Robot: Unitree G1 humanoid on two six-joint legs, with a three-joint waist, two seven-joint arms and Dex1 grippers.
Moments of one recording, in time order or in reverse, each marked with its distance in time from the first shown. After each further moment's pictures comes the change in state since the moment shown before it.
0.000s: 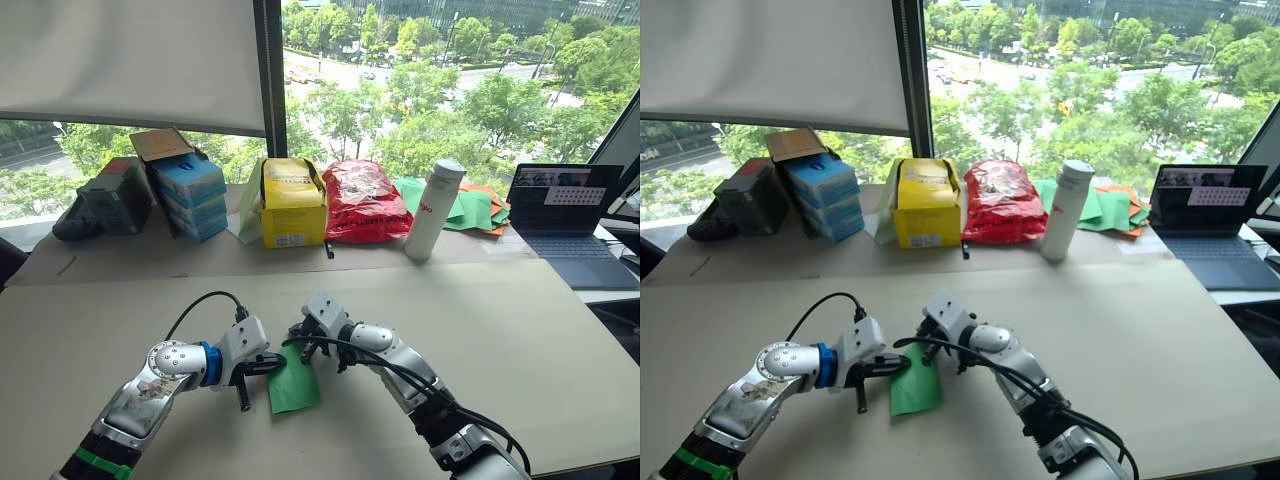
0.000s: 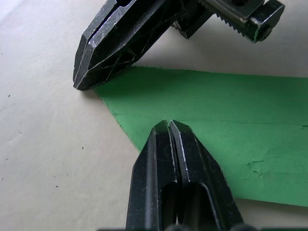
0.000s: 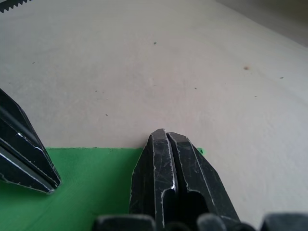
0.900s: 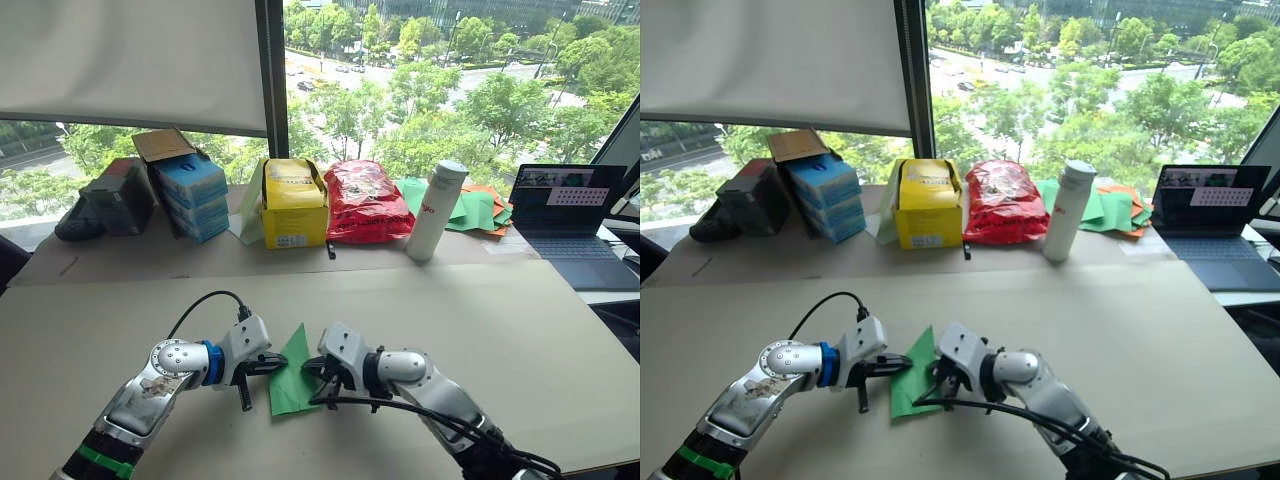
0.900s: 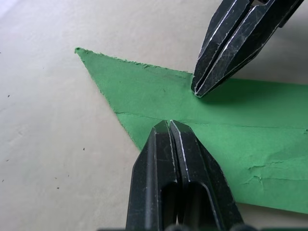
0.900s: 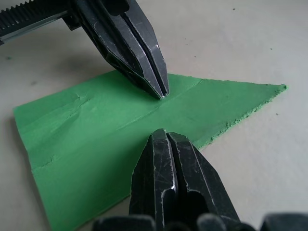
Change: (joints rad) left arm -0.017 -0.001 -0.013 -0.001 0.000 0.021 -0.002; right arm 0.216 -0.230 0.084 -0.408 0.003 0.111 0.190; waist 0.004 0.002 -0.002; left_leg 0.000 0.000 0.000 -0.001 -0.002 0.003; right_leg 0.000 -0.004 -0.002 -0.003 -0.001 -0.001
